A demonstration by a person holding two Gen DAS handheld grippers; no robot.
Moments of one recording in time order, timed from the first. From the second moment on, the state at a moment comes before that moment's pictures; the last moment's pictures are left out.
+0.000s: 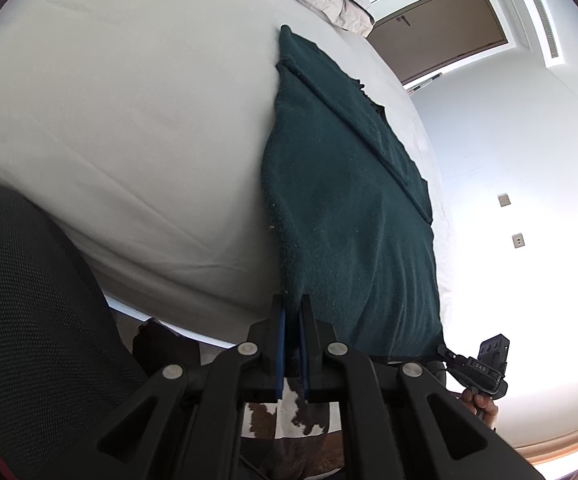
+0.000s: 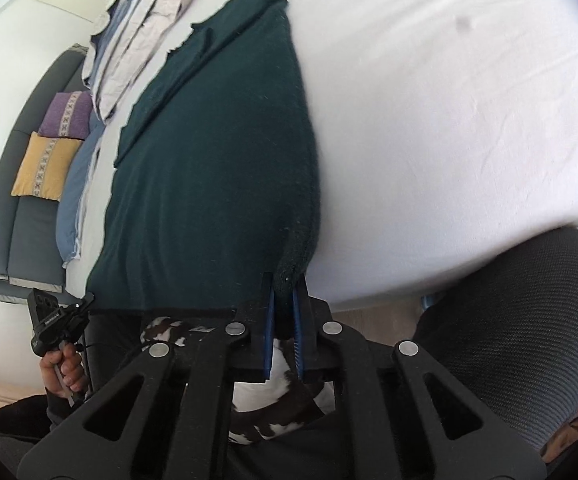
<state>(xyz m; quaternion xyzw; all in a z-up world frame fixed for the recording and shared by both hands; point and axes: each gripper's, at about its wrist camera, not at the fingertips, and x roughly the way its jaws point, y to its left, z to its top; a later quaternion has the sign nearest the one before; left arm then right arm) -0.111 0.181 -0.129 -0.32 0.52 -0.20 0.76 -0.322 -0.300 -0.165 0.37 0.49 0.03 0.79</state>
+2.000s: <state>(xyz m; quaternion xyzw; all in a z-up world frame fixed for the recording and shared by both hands) 0.161 0.164 -0.044 -0.44 0.39 -0.23 0.77 -0.015 -0.381 -0.020 0.39 0.28 0.00 0.88</state>
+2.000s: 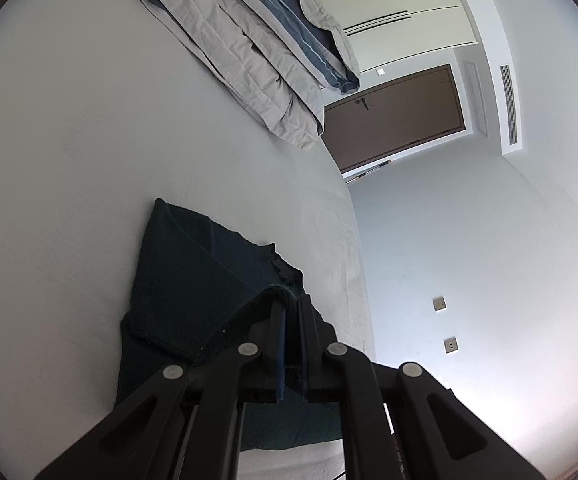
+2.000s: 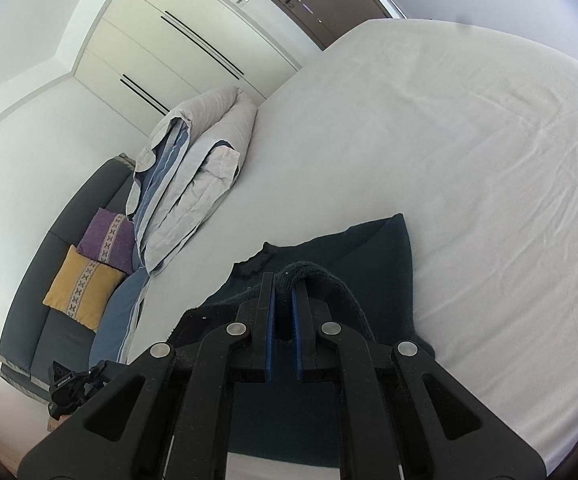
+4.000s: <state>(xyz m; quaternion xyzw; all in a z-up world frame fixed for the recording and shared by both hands) 0.140 0.122 -0.129 -0.21 0.45 -0.11 0.86 -0.019 -0.326 -0.124 0.21 0.39 -0.13 0.89</state>
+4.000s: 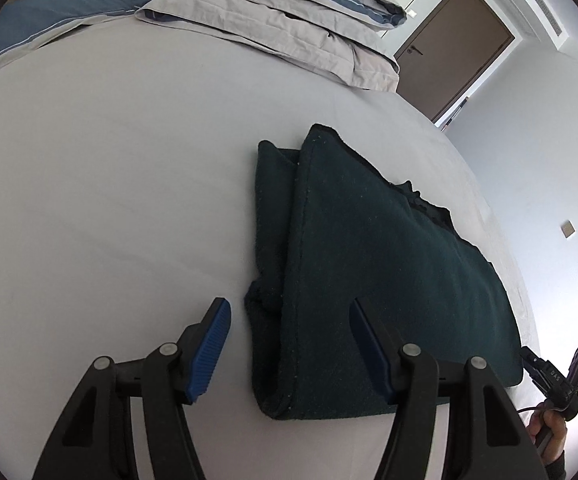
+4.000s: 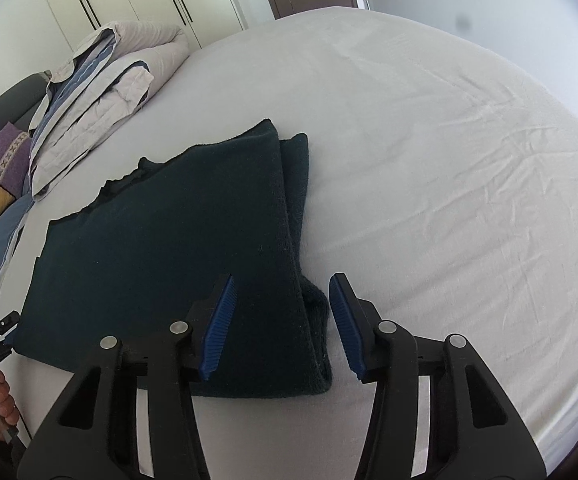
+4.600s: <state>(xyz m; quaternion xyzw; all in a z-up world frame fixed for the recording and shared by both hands) 0.132 0.117 -0.134 -0.17 0.44 -0.11 0.87 -0.030 -0.322 -0.128 0.18 0.41 -0.13 0.88</state>
